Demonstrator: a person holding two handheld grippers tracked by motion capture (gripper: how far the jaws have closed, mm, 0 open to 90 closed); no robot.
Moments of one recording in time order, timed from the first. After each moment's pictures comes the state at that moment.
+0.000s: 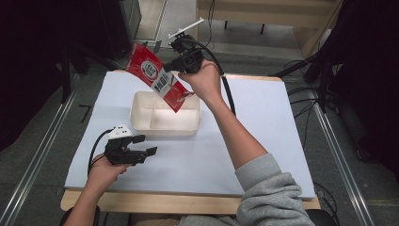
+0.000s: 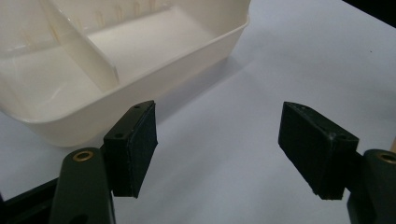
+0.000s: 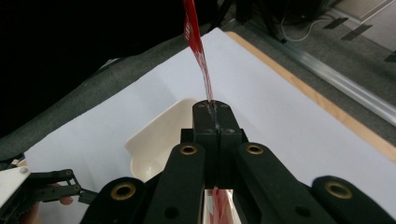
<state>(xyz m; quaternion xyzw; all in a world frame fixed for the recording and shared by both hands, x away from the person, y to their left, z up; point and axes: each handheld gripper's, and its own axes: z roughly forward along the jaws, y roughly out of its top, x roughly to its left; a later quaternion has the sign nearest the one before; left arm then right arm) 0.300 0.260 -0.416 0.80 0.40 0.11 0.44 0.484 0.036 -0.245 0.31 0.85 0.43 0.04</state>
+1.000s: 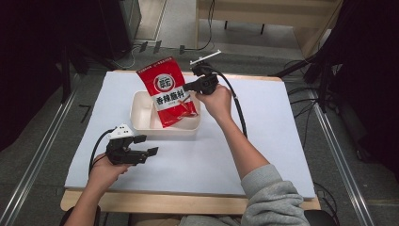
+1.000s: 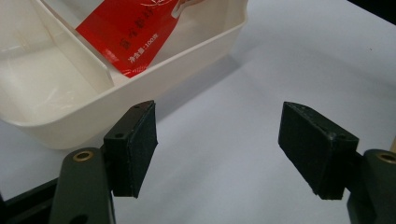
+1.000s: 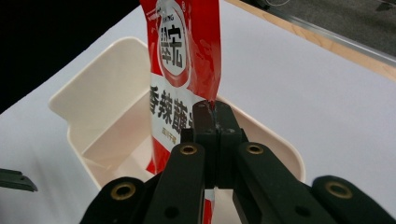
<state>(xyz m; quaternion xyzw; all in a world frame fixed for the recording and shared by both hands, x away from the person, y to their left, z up) 0.301 0.258 -0.416 0.80 0.39 0.11 0.43 0.500 -0.009 -0.340 0.38 0.83 0.41 0.03</state>
